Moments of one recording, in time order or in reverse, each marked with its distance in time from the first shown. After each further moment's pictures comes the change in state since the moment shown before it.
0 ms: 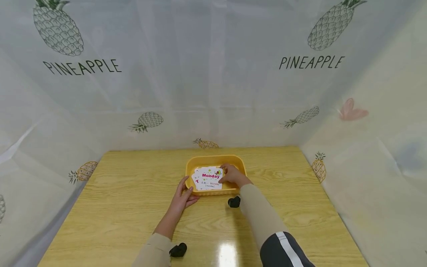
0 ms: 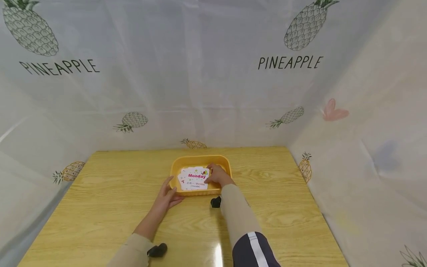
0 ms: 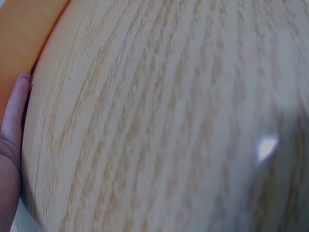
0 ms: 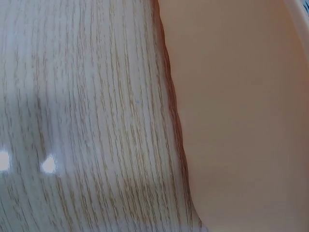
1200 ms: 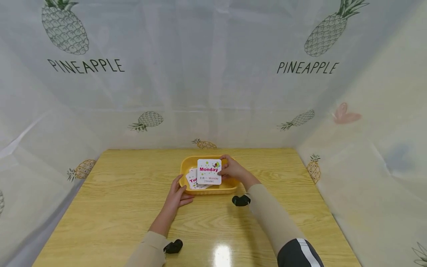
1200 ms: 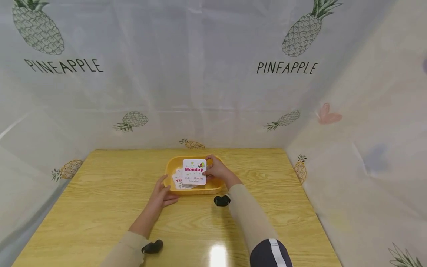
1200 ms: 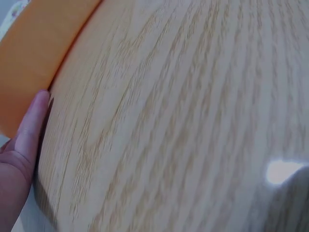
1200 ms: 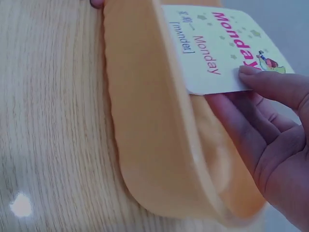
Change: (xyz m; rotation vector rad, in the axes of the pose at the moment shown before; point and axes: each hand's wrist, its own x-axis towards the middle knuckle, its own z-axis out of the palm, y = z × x) left_hand -0.005 0.014 -0.006 -0.050 0.049 -0.033; right_hand -0.030 -0.032 -0.028 0.448 -0.082 -0.020
